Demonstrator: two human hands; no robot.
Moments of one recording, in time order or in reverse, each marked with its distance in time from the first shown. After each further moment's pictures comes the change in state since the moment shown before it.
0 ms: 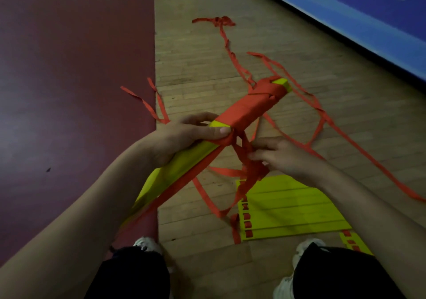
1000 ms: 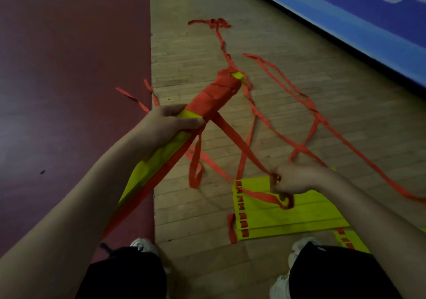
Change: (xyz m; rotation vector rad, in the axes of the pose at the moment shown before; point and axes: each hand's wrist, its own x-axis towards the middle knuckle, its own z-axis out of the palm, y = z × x) left_hand 0.000 0.003 -0.013 0.110 0.354 0.024; right_hand 0.001 0.039 -0.022 -0.871 -0.283 0.373
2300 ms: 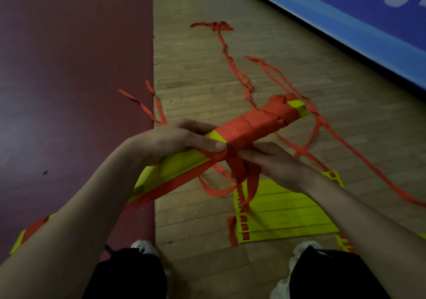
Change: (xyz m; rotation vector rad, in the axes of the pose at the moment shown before) left_hand -0.012 0.008 0.005 0.002 -0.553 0.012; right_hand -0.013 -0.044 0.001 1.175 0.172 -0.673
